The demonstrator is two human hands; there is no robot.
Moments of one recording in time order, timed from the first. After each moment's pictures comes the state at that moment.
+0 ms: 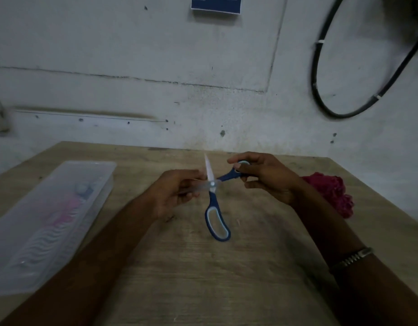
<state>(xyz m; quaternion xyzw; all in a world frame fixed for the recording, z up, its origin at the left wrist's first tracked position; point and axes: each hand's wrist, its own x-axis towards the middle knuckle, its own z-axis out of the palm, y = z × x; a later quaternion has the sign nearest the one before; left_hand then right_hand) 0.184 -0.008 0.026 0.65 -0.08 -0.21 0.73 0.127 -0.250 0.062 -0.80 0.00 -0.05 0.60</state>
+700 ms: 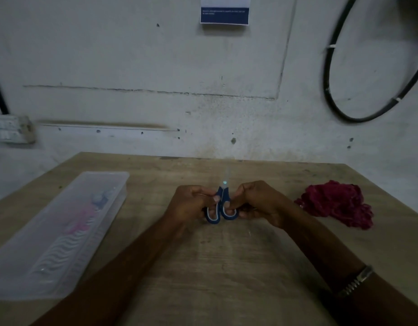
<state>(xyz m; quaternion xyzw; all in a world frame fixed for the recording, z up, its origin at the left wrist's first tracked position) 0.168 -0.026 0.005 0.73 -0.10 -0.08 0.67 0.133 -0.215 0.034 -0.81 0.10 0.05 0.57</state>
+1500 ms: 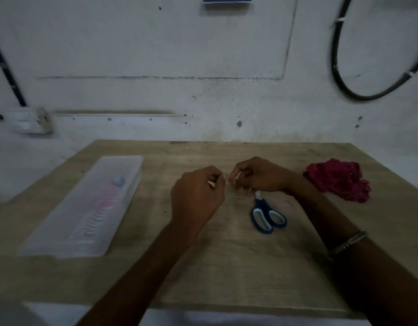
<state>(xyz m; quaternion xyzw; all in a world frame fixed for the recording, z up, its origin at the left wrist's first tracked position) 0.086 -0.013 0.032 0.88 -0.15 0.27 0.35 0.119 -0.221 0.054 -0.93 -0.12 0.06 0.34</state>
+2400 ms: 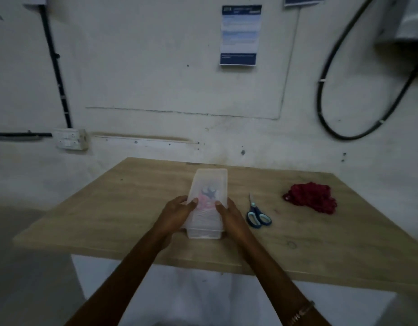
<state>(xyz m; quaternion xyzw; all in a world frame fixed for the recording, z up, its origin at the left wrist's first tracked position) 0.020 0.080 0.033 0.77 0.00 -0.03 0.64 0.010 -0.094 -0.002 -0.77 0.06 -0.08 0.63</state>
